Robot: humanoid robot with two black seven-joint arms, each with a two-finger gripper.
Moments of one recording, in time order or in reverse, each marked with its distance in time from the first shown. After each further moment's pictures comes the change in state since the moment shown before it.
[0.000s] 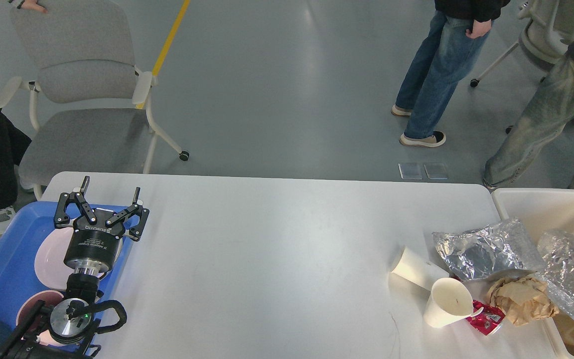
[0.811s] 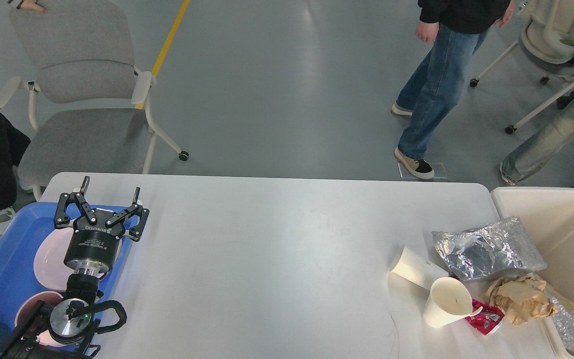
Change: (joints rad) left arm 0.000 0.000 0.000 0.000 0.001 0.000 0.000; right arm 0.289 -0.224 -0.022 0.214 -0.128 0.062 -0.002
